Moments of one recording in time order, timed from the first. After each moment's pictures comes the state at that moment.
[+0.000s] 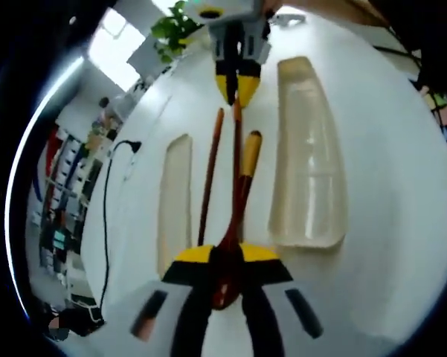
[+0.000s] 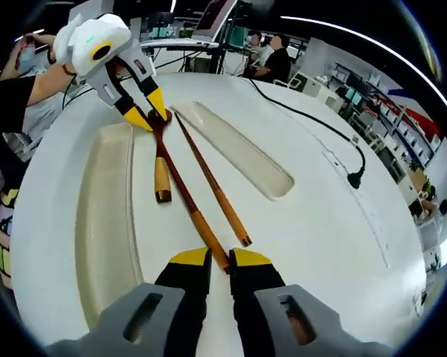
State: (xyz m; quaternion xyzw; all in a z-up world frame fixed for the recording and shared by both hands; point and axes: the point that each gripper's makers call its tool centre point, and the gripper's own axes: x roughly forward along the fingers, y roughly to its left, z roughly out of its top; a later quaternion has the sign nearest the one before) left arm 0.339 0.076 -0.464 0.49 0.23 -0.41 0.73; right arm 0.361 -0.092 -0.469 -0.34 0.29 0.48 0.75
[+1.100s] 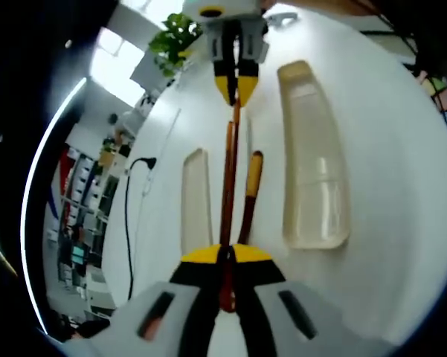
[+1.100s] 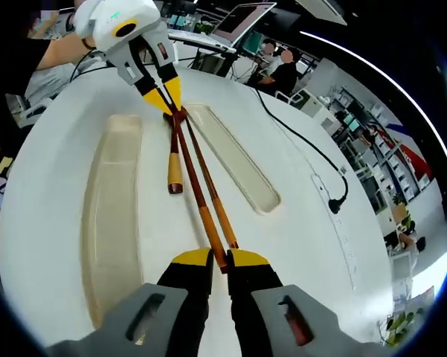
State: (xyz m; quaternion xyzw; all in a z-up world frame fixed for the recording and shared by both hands) left arm 0.340 0.071 -0.436 0.51 0.18 -0.40 0.74; right arm 0.355 -0.099 -0.442 -0.41 0.24 0.45 0.76
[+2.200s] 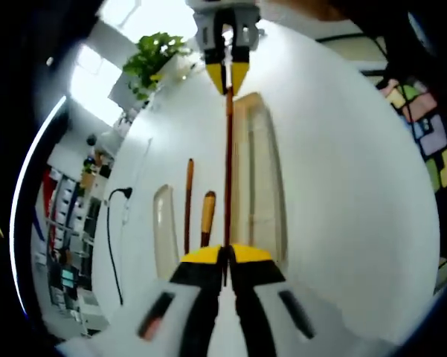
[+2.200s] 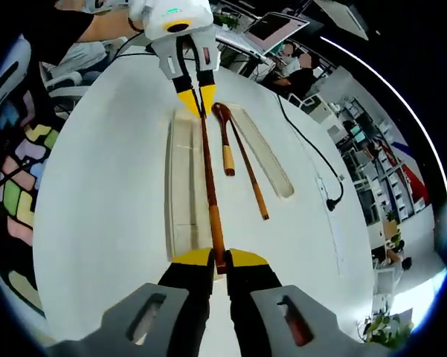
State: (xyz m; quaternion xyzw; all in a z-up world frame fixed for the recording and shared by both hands) left arm 0.280 0.037 -0.439 0.50 0.18 -0.48 0.70; right arm 0.265 -0.127 -0.424 -0.47 0.24 0.46 0.71
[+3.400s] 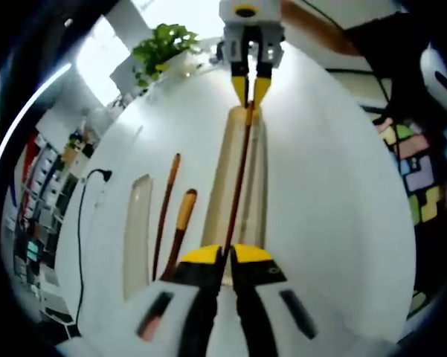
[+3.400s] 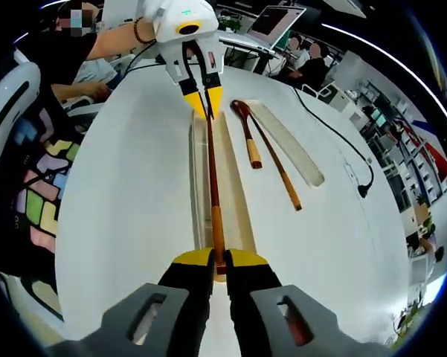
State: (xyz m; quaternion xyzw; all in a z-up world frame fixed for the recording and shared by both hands) left arm 0.271 0.033 -0.446 0.41 0.23 -0.51 0.72; right arm 0.254 -0.131 -0.442 -0.40 0.29 0.51 0.70
